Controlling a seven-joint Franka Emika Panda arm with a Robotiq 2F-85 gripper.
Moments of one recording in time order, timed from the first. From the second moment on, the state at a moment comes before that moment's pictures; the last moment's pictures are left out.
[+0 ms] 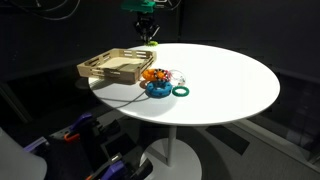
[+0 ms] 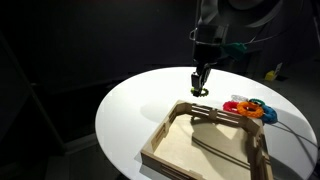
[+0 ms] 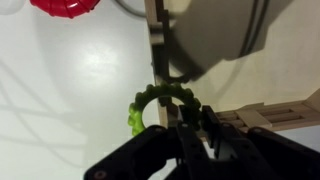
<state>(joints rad) 0.19 0.27 0.17 -1.95 0.05 2.27 -0.09</state>
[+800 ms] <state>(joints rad) 0.12 0.20 0.07 -2.09 -0.02 2.23 0.01</state>
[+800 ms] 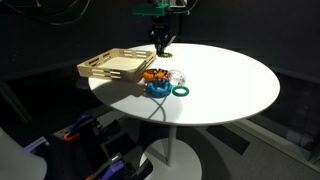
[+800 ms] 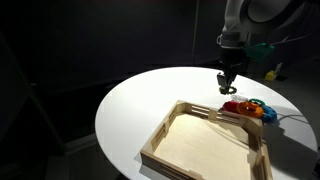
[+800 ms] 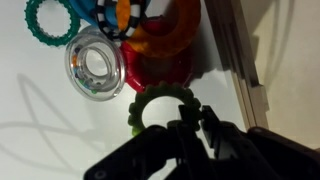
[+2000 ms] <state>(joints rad) 0.12 0.17 0.08 -2.15 -0.02 2.24 0.06</state>
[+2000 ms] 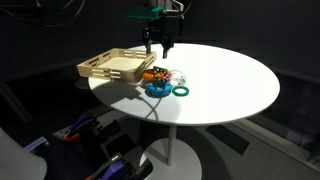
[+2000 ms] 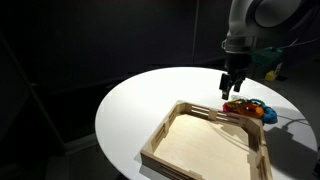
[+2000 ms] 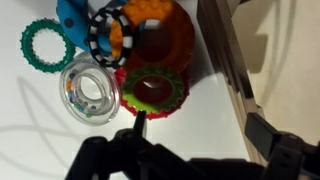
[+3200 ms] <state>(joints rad) 0.19 0.30 0.14 -2.18 -0.04 2.55 -0.01</state>
